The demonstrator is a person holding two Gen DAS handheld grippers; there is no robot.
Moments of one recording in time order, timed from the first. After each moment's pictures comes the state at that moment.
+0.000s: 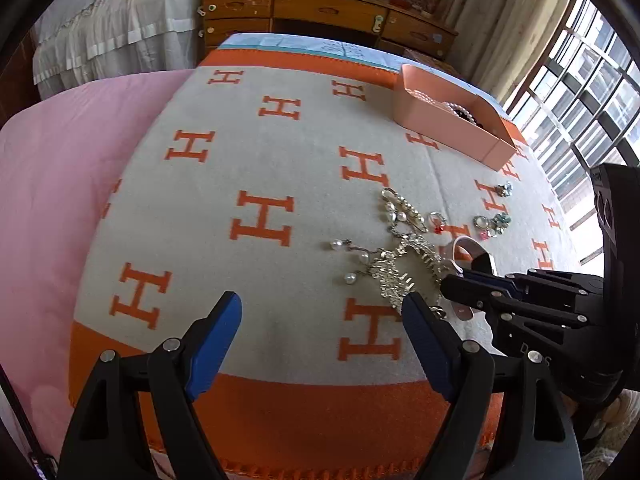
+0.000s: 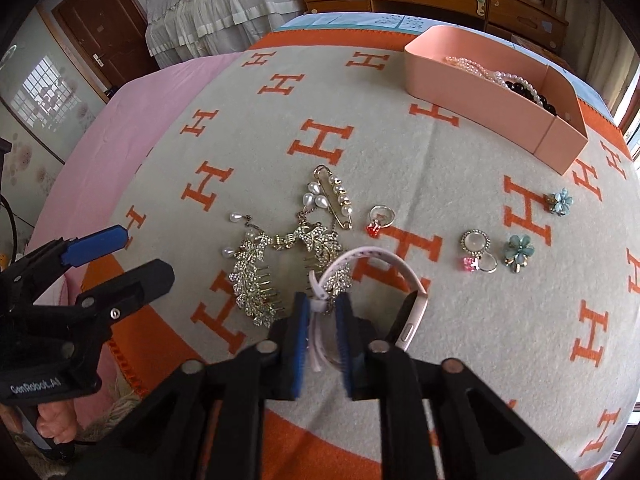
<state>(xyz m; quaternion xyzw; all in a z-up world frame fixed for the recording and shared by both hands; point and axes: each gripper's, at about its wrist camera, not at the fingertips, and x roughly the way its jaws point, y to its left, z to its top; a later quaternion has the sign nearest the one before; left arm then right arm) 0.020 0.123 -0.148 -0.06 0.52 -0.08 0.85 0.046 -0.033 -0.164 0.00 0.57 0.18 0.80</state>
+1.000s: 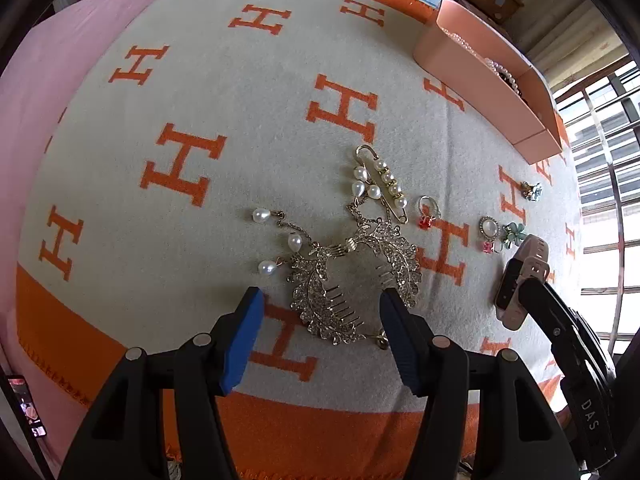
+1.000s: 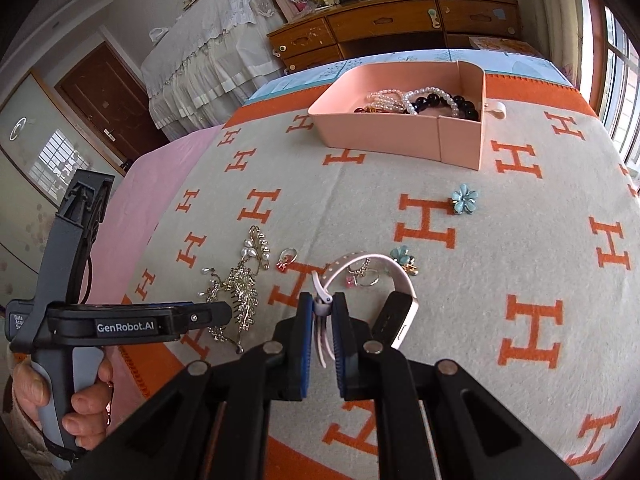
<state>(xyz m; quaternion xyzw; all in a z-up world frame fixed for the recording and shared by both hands) 0.083 0.059 -0.187 -0.13 0.65 -0.01 0.75 0.049 -0.132 -0.146 0.11 0.51 0.19 0.83</state>
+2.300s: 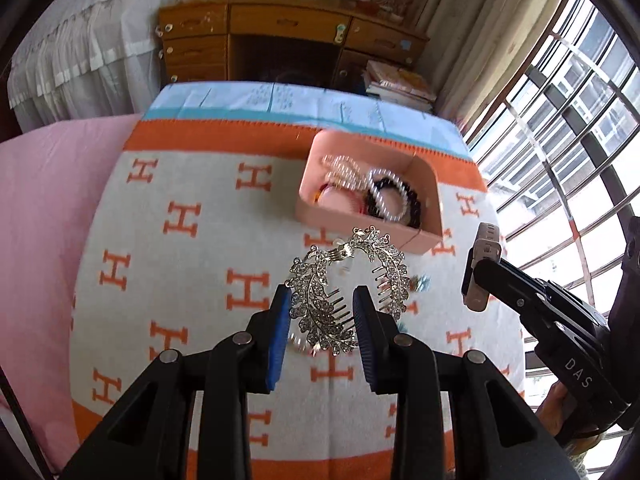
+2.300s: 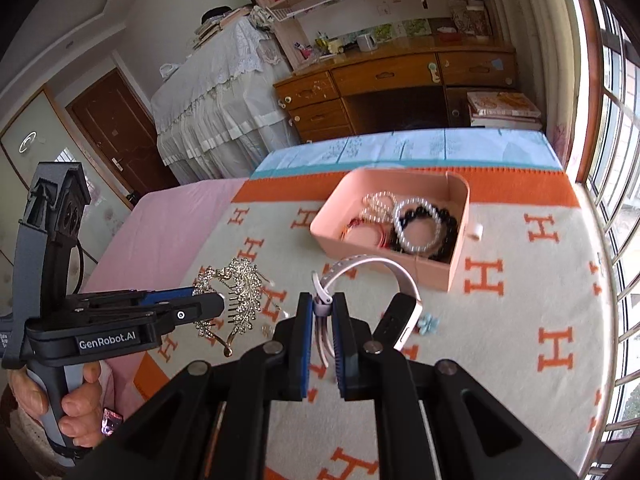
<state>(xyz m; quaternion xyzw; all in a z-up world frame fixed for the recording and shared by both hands) 0.132 0.019 -0.041 -0.06 0.51 -0.11 0.85 0.111 -0.161 -0.047 0.11 0.43 0.18 0.88</state>
